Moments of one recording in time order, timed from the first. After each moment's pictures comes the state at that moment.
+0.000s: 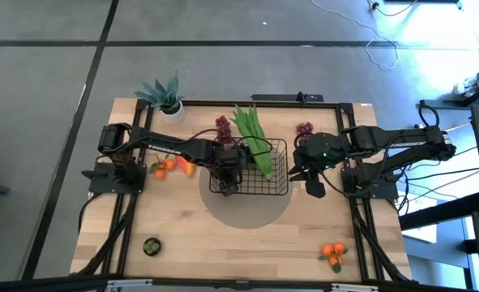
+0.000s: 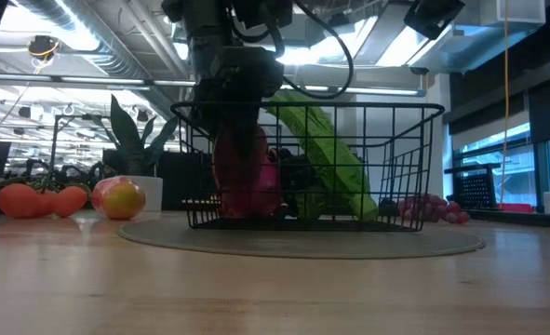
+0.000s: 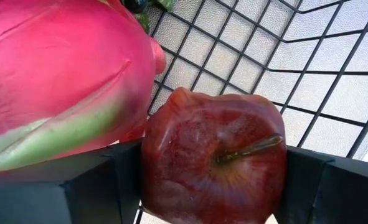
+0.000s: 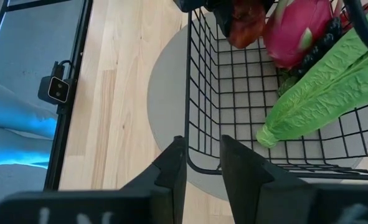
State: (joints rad) left arm 0.00 1.79 1.32 -0.70 -0.04 -0.49; right arm 0.11 1.16 1.19 -0.88 -0.13 0.20
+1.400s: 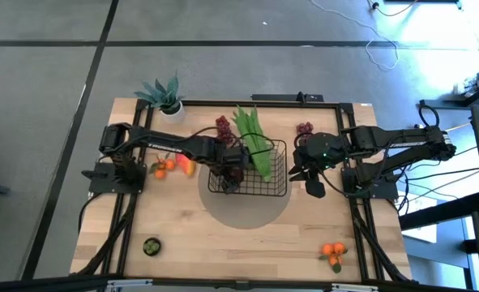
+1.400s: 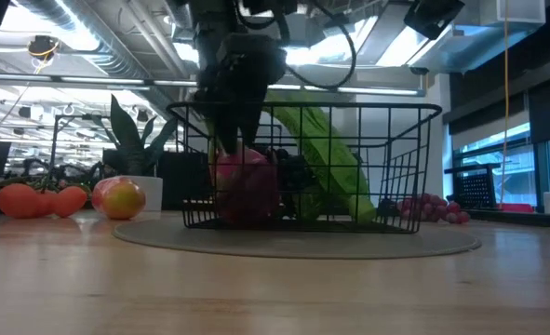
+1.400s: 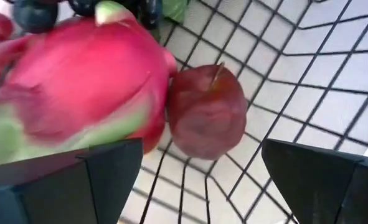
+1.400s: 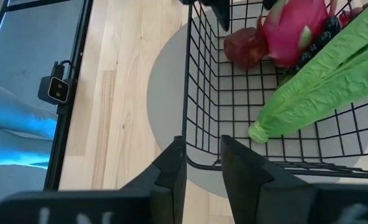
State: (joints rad) left arm -0.01 1.80 1.43 -0.83 -0.09 -0.49; right arm 0.11 1.16 1.19 -0.88 -0.12 0.20
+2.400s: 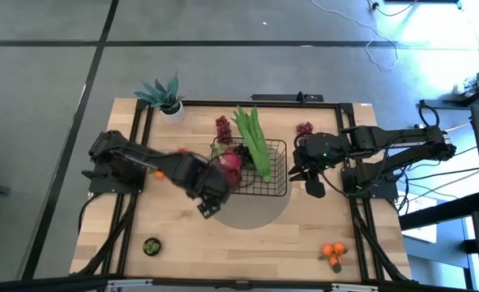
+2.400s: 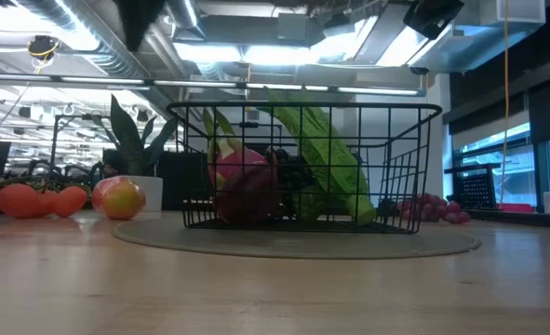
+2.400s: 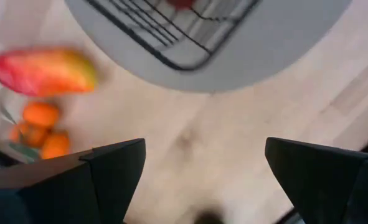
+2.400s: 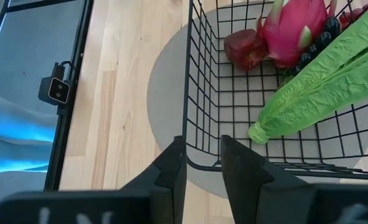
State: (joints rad) left arm -0.31 1.75 1.75 -1.41 -0.08 -0.99; right arm 0.11 1.16 1.19 -0.87 -0.12 0.20
